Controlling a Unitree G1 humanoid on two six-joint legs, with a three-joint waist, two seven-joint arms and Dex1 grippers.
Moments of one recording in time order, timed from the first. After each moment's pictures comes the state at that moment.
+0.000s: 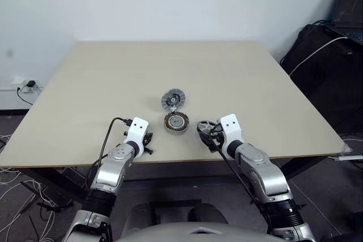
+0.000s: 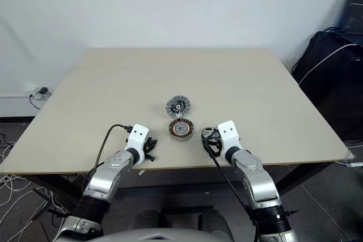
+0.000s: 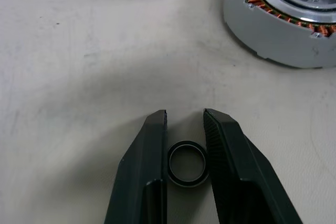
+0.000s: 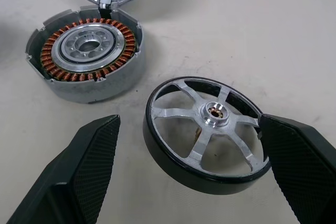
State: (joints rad) left arm -0.10 0.21 -0.15 0.12 0.00 0.46 -0.28; right arm -0.03 -0.24 0.11 -0.14 0.12 0.61 0.31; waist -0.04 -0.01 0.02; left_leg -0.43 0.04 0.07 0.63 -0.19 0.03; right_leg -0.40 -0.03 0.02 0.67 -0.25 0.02
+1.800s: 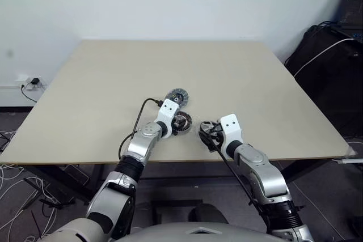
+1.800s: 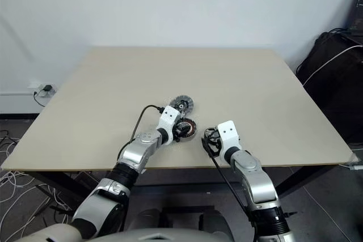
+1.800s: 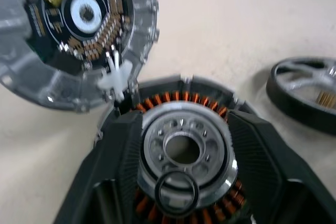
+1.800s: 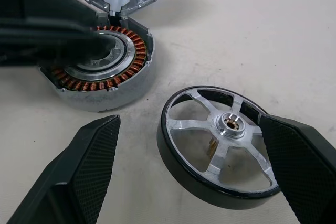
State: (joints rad) left arm -0.47 0.01 -0.19 0.53 -0.02 0.30 -0.39; right arm -0.02 -0.23 0.11 -0.17 0.12 0.60 0.28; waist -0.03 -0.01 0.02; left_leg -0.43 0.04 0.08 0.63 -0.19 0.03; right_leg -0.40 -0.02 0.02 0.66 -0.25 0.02
